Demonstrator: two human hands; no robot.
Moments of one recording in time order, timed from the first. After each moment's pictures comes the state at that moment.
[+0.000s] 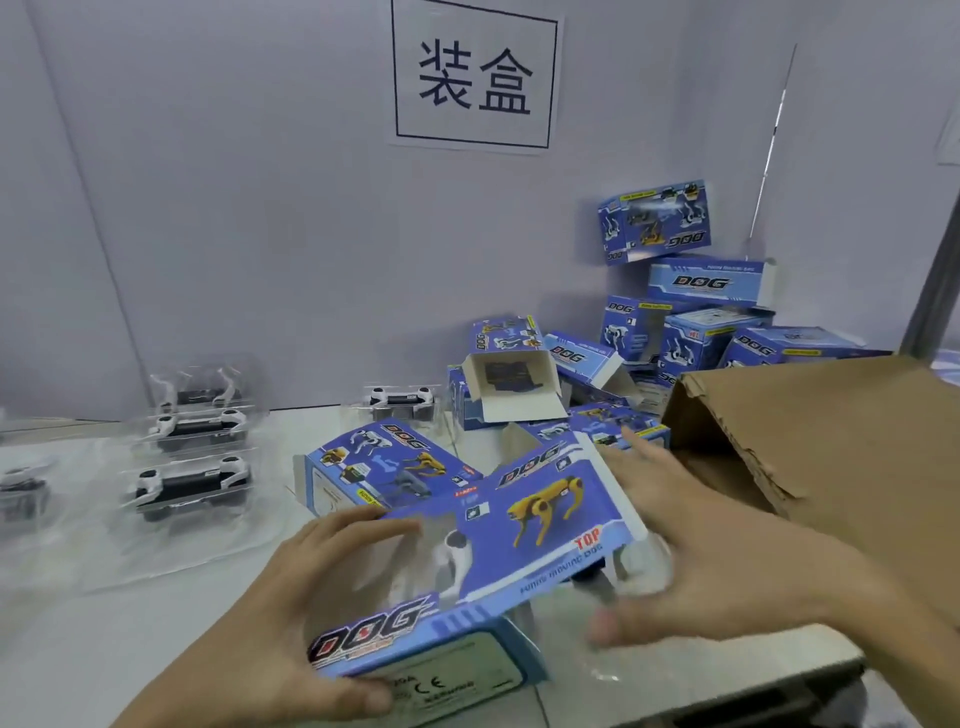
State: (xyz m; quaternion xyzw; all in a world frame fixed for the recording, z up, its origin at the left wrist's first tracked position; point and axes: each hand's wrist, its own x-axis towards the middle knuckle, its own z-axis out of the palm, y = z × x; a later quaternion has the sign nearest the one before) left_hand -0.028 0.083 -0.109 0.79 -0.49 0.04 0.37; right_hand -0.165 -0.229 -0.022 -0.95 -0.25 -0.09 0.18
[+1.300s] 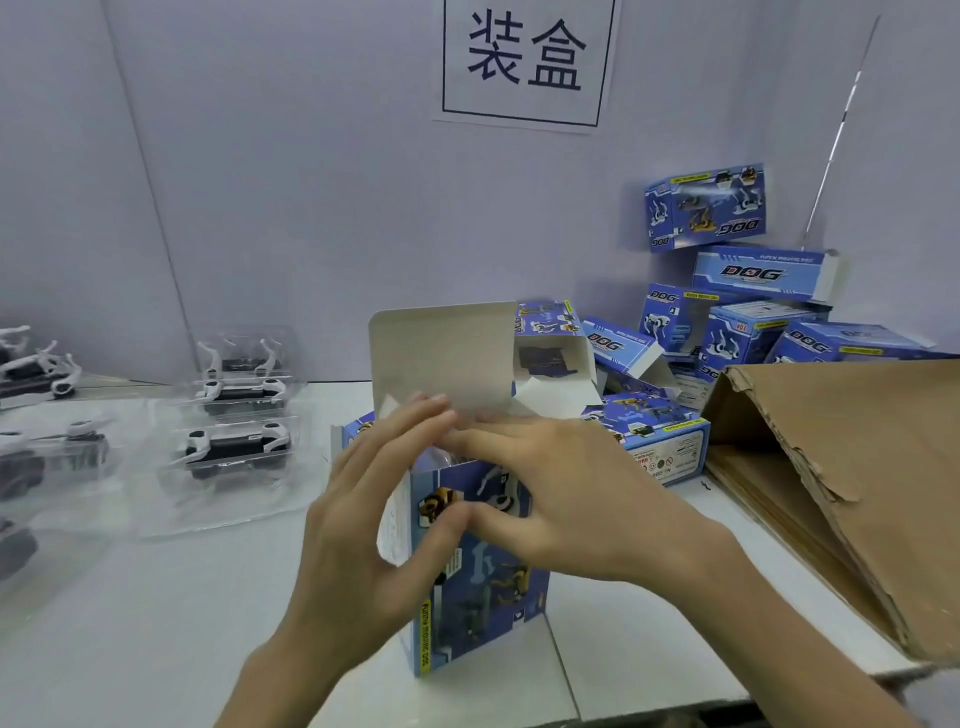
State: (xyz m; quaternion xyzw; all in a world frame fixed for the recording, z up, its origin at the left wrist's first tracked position) left_hand -0.049 0.032 -0.099 0.69 -0.43 0.36 0.46; right_hand -0.100 -0.145 -0.031 -0.95 -0.21 -0.20 0.07
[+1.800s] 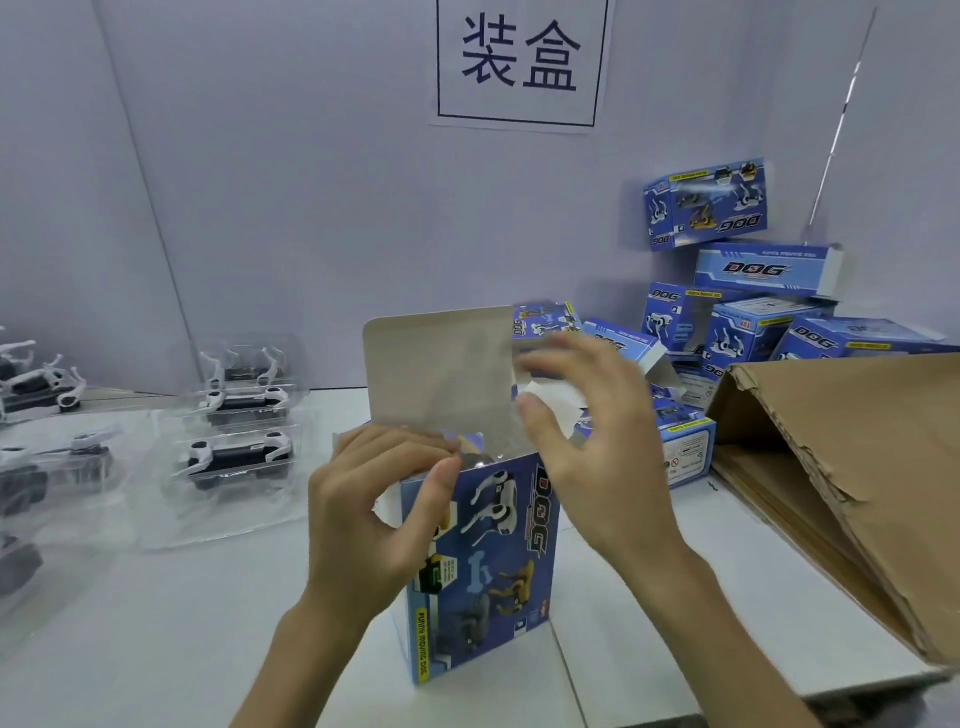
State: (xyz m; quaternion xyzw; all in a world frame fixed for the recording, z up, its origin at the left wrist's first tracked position) left_hand -0.024 0.019 -0.092 0.67 -0.39 0.43 0.47; right_hand -0.086 -0.153 -0.047 -0.81 -0.07 -0.46 0.35
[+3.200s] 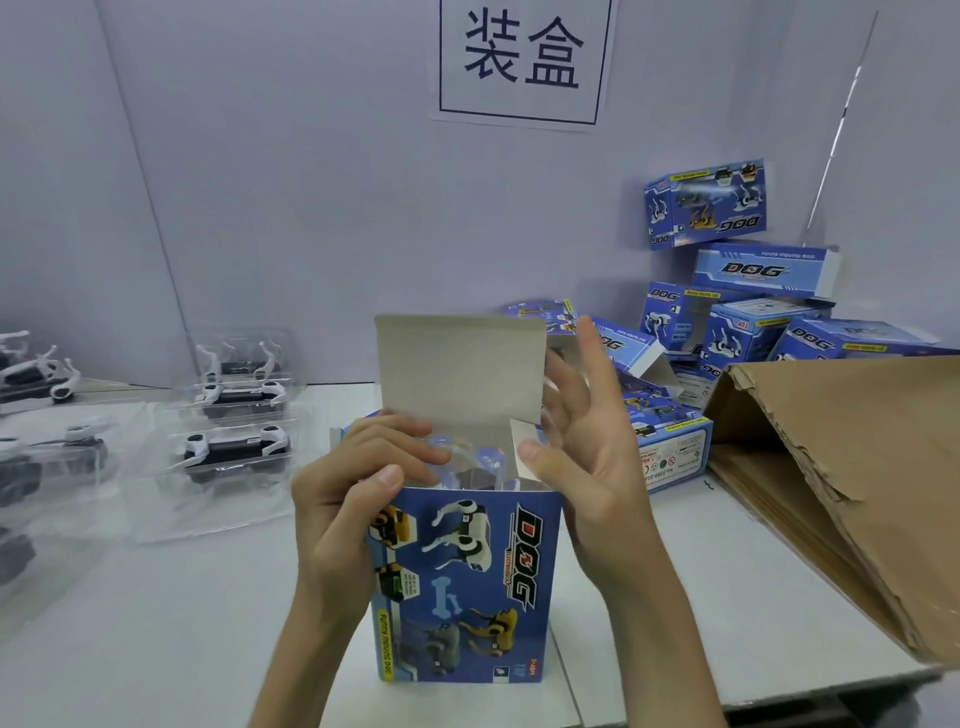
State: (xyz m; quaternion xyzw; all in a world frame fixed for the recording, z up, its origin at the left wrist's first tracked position) left_hand -0.022 0.023 -0.099 0.56 -0.39 0.27 0.68; right_hand -0.083 -0.145 -0.071 -0.63 -0.22 -0.32 0.67
